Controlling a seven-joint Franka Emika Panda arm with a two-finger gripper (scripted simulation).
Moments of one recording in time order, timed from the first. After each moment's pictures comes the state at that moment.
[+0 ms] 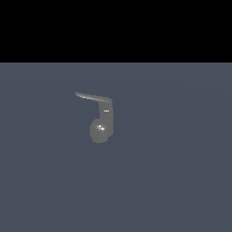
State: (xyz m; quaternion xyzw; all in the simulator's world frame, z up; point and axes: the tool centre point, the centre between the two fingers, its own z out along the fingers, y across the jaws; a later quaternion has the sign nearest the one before) arm -0.222 0.076 0.433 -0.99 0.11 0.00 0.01
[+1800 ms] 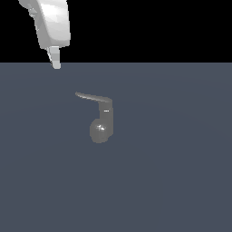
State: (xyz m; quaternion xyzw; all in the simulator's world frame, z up) arm -0.068 0.158 0.285 -0.89 0.46 0.00 0.01
